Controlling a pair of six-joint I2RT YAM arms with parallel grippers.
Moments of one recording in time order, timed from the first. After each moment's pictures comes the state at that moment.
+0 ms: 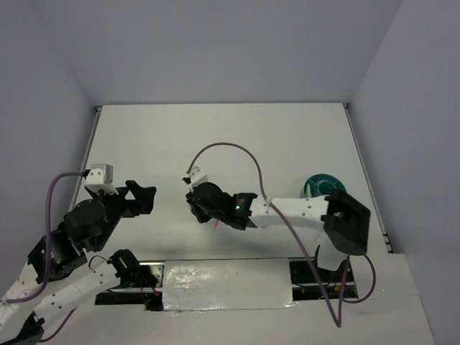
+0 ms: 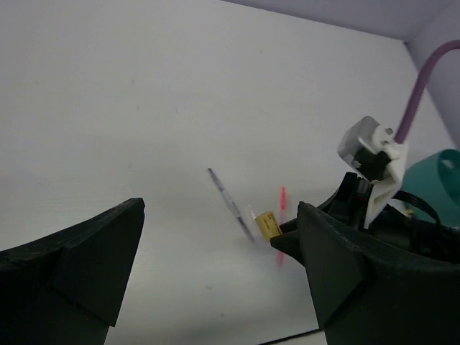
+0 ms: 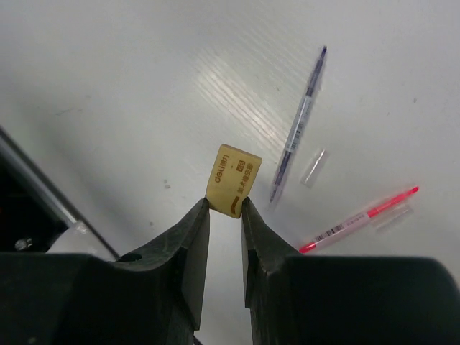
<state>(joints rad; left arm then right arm) -0.81 0.39 0.90 -0.80 -0.62 -0.49 1.20 1.70 1.13 -0.16 0.27 0.44</state>
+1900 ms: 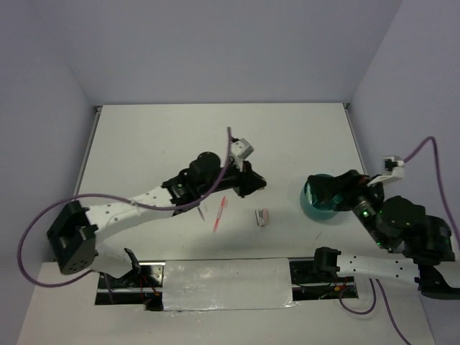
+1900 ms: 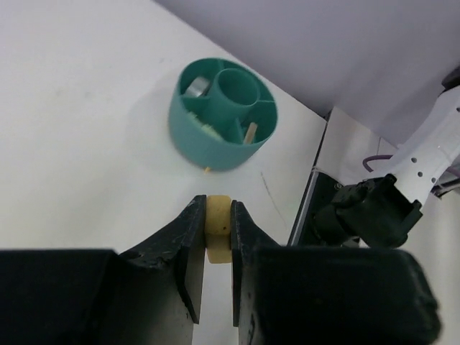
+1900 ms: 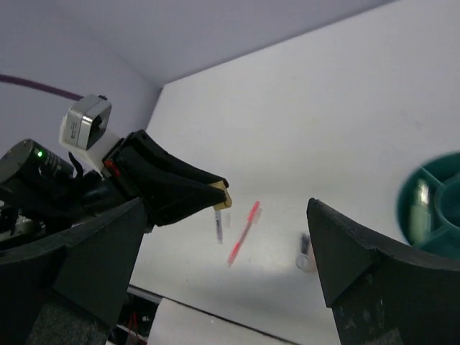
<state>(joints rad) -0.91 1.35 0.97 0.22 0.23 -0.39 1.29 0.45 1.13 -0.85 0.91 0.74</state>
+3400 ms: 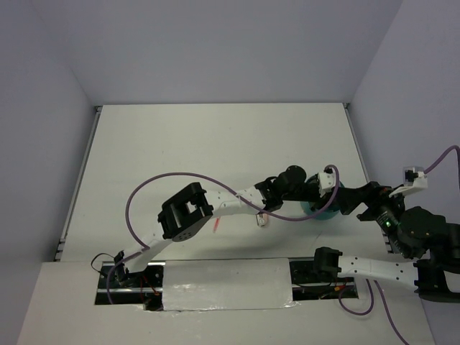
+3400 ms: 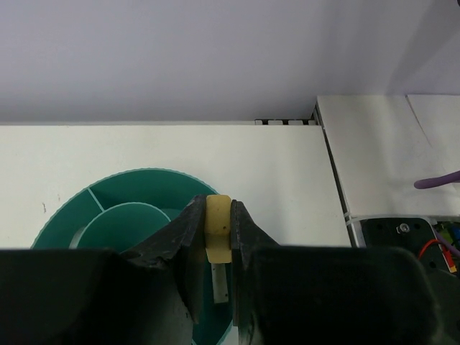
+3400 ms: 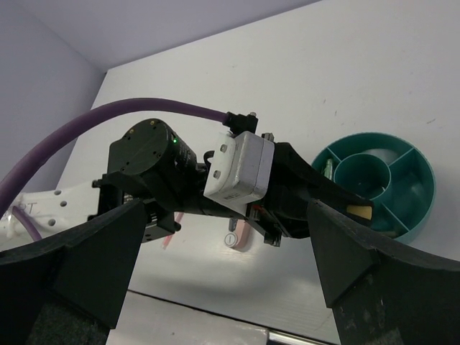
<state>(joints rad) -1.14 2.32 1.81 0.45 0.40 0.02 1.29 0.32 1.24 -1.26 0.98 0.78</state>
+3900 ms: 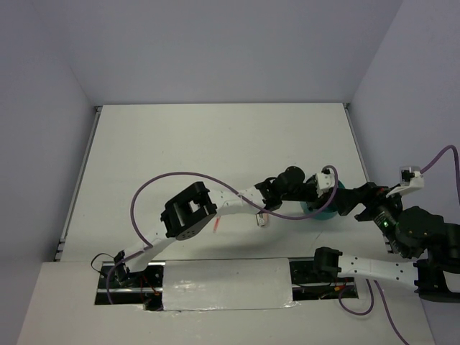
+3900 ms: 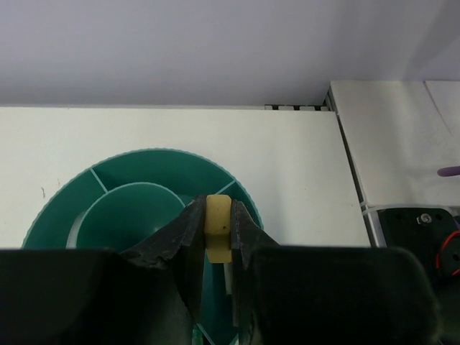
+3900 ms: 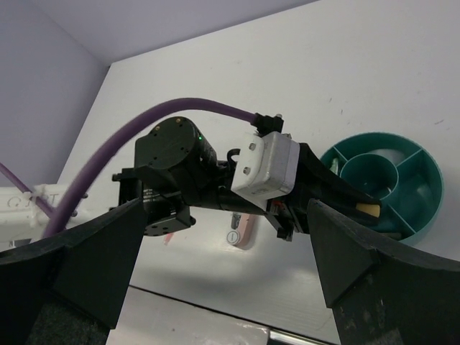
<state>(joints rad) -1.13 2.36 1.81 0.47 0.40 0.02 1.29 0.32 1.22 -1.24 0.96 0.76</state>
